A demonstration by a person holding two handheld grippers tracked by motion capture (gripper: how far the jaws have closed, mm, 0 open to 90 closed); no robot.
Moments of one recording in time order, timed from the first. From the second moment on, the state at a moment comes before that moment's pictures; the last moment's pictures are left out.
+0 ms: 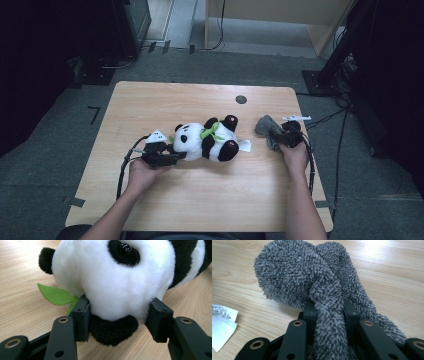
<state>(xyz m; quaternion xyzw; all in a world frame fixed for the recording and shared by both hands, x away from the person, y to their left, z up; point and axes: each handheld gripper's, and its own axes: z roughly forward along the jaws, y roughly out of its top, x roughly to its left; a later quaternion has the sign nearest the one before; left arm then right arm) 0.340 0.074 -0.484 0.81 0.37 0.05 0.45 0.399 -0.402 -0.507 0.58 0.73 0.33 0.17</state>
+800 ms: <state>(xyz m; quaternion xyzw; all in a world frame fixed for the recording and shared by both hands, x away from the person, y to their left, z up) 0.342 0.074 -0.483 0.81 0.38 0.05 0.45 0.388 -0.388 -0.477 0.57 0.71 0.38 0.18</state>
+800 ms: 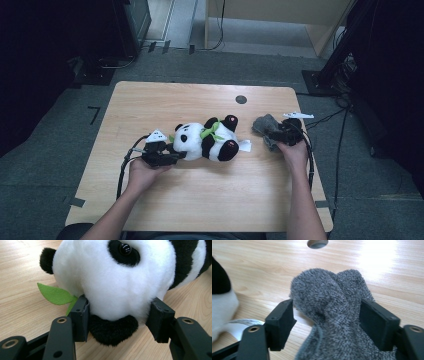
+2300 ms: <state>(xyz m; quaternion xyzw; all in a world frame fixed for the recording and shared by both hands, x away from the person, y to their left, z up) 0.343 0.074 -0.486 0.81 0.37 0.05 0.45 0.315 -0.306 -0.418 0.47 0.76 0.44 0.13</state>
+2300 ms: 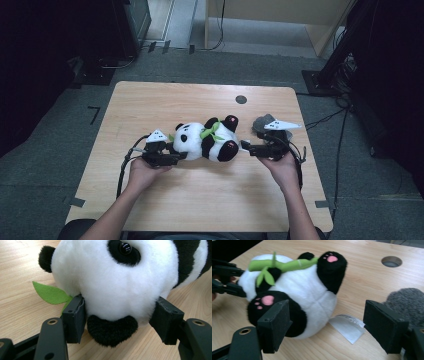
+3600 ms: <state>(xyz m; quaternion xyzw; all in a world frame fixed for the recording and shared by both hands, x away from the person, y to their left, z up) 0.345 0.074 -0.486 0.81 0.37 0.05 0.45 0.308 -0.246 -0.461 0.38 0.81 0.42 0.13</state>
